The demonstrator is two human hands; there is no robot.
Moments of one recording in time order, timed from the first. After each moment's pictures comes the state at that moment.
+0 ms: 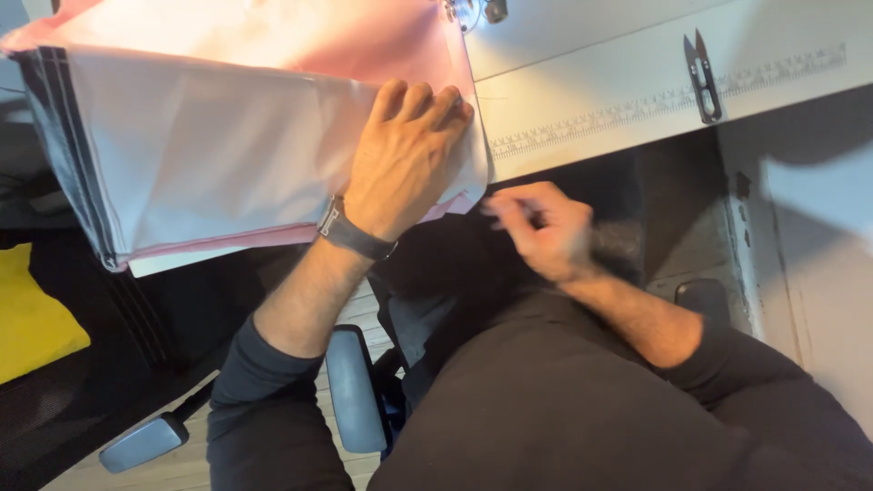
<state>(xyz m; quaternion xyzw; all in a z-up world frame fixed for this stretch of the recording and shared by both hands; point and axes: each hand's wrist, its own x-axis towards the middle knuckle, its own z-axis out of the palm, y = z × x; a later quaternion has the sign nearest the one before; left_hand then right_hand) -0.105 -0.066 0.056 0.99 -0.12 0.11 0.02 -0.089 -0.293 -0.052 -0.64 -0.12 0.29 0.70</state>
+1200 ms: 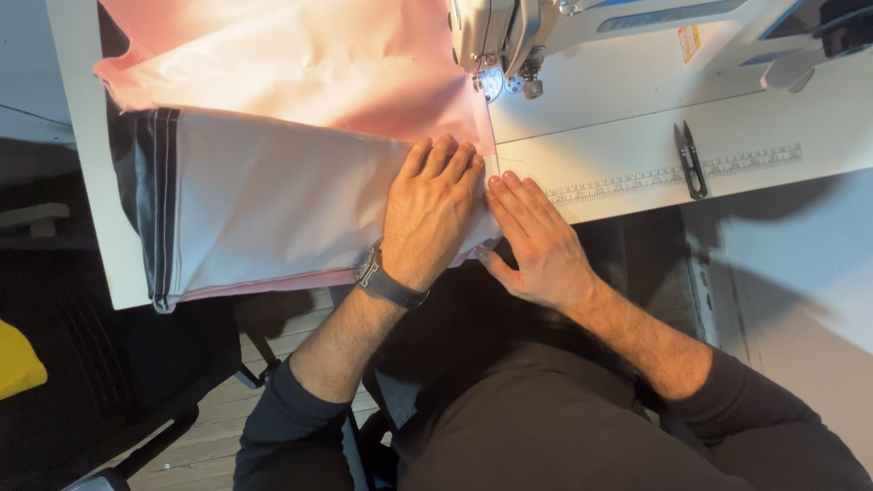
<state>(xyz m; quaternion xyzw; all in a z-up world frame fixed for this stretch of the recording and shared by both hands) -0.110 -0.064 0.043 0.99 -0.03 0.14 0.08 -0.051 -0.255 0.009 -0.80 -0.55 -0.04 0.26</state>
